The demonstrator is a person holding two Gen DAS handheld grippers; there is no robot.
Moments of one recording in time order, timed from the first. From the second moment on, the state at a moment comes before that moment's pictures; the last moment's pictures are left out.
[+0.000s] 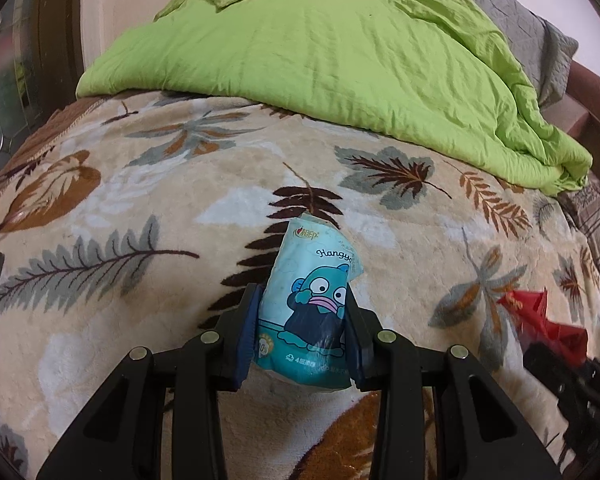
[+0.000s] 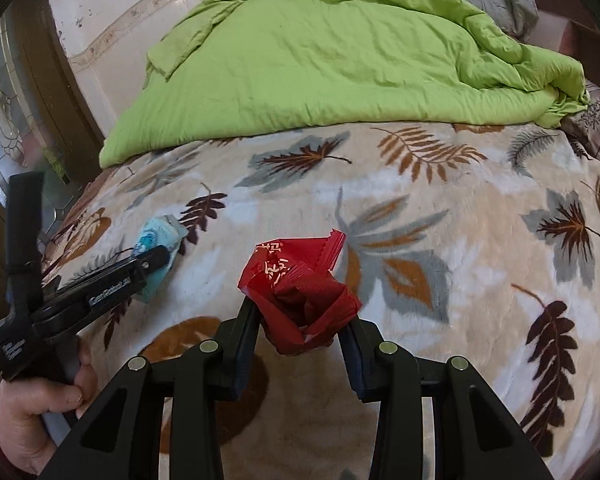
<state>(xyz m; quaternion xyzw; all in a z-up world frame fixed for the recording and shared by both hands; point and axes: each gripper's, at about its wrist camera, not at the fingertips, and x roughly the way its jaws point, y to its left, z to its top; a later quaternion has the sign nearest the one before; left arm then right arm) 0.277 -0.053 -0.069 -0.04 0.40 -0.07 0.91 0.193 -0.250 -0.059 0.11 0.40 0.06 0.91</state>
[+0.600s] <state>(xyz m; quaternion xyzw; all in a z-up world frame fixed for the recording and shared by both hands) 0.266 -0.069 -0.064 0.01 0.37 -0.07 0.92 0.200 -0.261 -0.065 0.13 0.40 0.04 0.91</state>
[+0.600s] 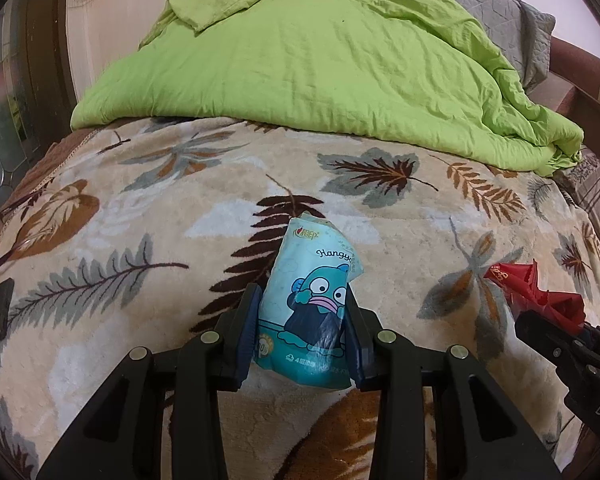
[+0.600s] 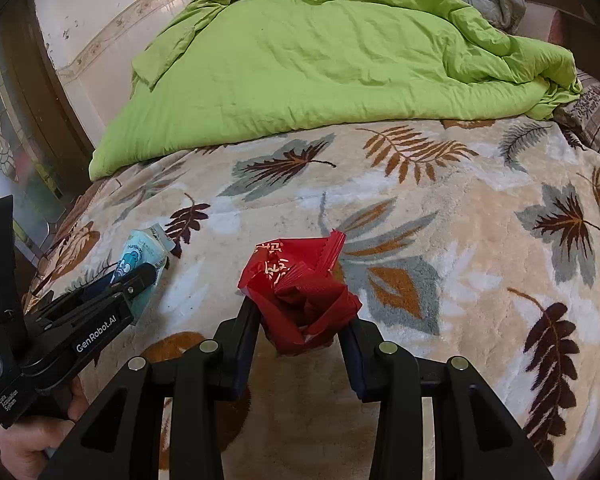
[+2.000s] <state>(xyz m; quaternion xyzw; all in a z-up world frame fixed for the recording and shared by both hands) 0.140 -0.135 -0.010 0.08 0.30 -0.17 0.94 0.041 -0.328 0.009 0.19 0.33 0.00 0.93</state>
